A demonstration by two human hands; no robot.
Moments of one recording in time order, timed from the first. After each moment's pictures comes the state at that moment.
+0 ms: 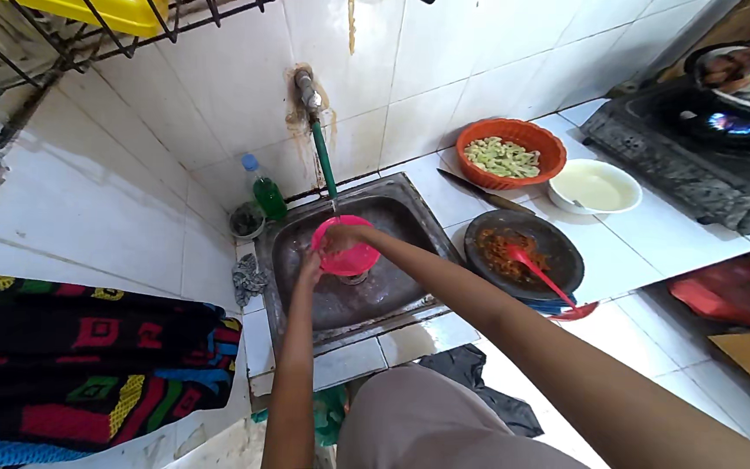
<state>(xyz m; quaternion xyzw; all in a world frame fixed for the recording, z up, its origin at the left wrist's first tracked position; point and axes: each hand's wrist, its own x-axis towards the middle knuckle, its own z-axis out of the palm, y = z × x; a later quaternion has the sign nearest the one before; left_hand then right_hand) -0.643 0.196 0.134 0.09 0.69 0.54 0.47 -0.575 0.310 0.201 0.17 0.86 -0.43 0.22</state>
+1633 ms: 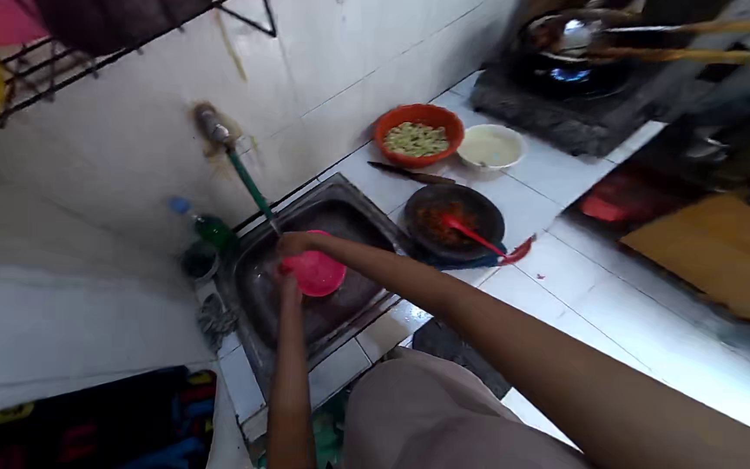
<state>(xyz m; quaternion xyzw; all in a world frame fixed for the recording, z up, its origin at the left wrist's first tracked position) -0.608 0.215 0.117 0.17 0.75 0.56 0.31 -0.570 0.320 0.214 0.24 0.85 -0.44 0.14</state>
